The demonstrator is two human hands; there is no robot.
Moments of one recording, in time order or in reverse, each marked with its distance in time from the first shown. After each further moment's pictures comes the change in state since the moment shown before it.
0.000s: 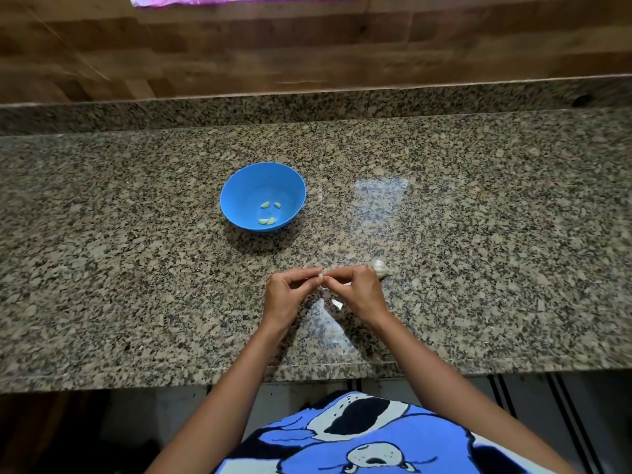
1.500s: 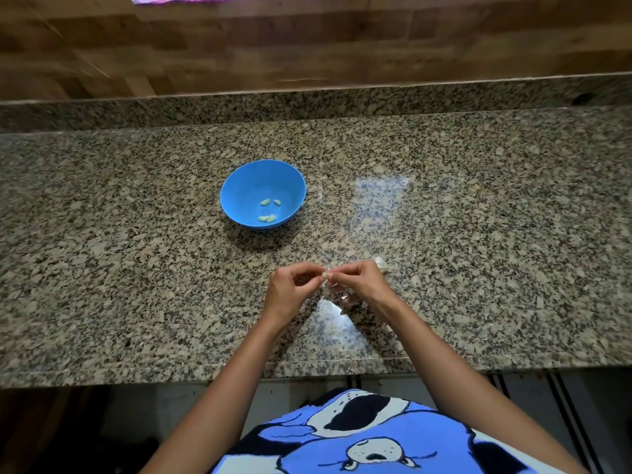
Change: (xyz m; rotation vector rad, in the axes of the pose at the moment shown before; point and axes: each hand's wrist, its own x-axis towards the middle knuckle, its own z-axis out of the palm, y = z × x) left_hand -0.004 0.014 -0.002 0.319 -0.064 0.116; right_hand 0.000 -0.007 -0.020 0.481 -0.219 0.320
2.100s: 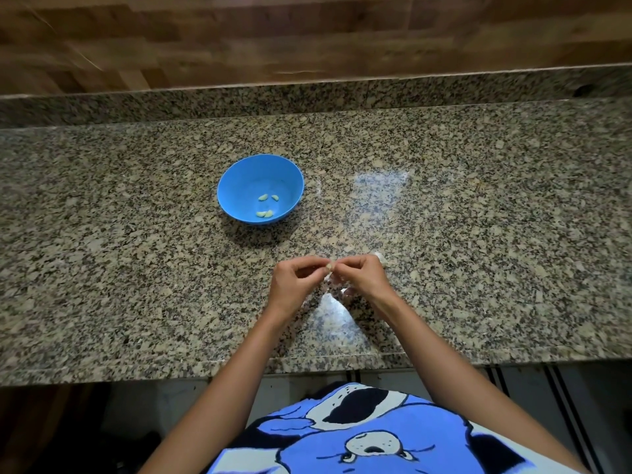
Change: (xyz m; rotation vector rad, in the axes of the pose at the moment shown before) left_hand 0.004 0.005 0.008 -0.143 0.004 -0.076; right_hand 0.002 0.002 0.003 -0.033 0.122 -0.051
